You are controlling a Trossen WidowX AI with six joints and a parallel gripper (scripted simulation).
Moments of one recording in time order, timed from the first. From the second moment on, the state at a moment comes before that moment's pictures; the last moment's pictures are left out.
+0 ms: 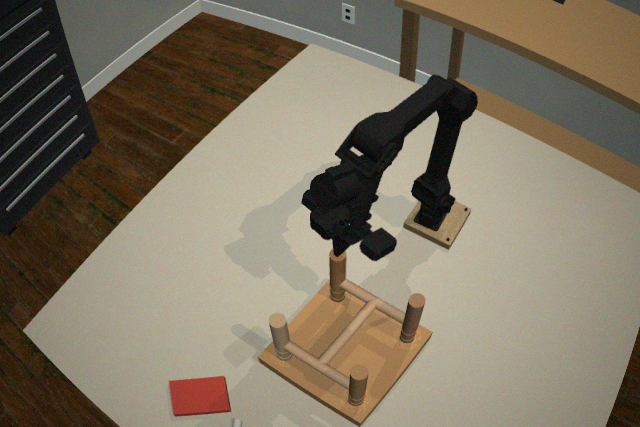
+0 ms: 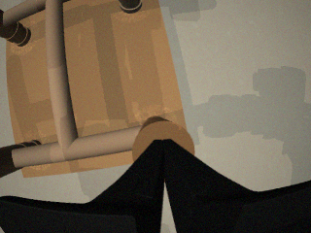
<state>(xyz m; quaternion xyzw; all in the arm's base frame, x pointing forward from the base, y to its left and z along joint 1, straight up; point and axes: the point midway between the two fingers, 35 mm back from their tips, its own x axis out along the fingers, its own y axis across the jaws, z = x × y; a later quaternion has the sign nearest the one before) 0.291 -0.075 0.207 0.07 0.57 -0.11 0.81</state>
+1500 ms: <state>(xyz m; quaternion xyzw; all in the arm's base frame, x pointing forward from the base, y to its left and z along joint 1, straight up) 0.292 -0.075 0.206 0.07 0.56 -0.11 0.82</state>
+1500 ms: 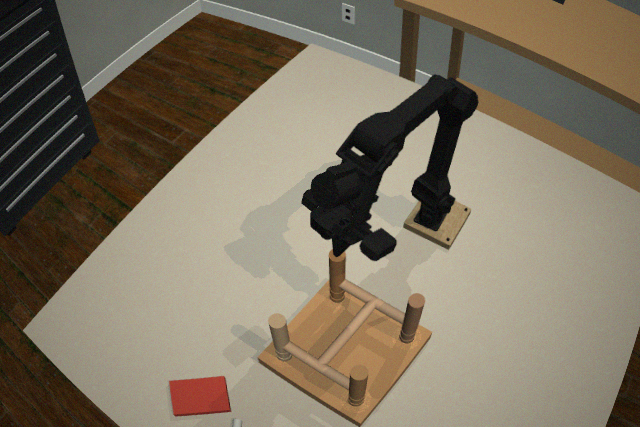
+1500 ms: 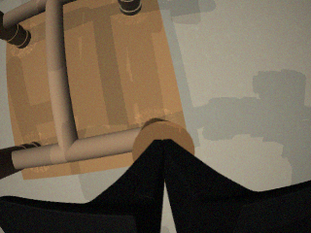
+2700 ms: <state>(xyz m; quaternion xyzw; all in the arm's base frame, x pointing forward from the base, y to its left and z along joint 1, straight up) 0.289 -0.074 0.210 0.07 0.58 -0.10 0.80</state>
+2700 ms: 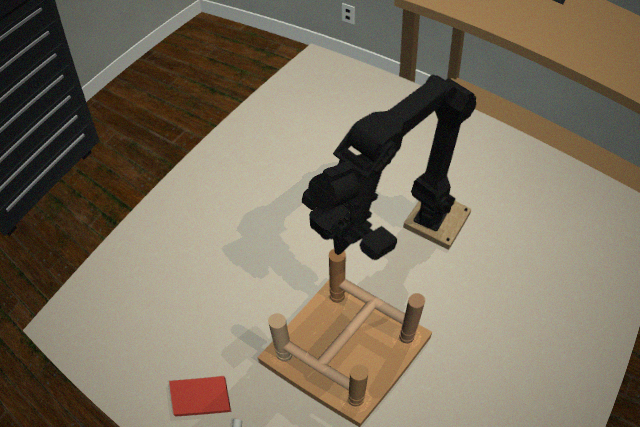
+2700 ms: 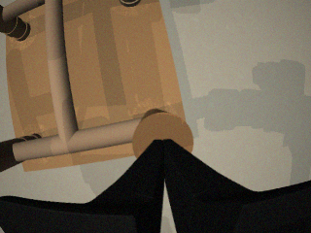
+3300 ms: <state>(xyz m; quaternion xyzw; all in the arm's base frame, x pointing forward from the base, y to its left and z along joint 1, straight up) 0.291 -0.075 0.231 0.07 0.57 -0.11 0.81</state>
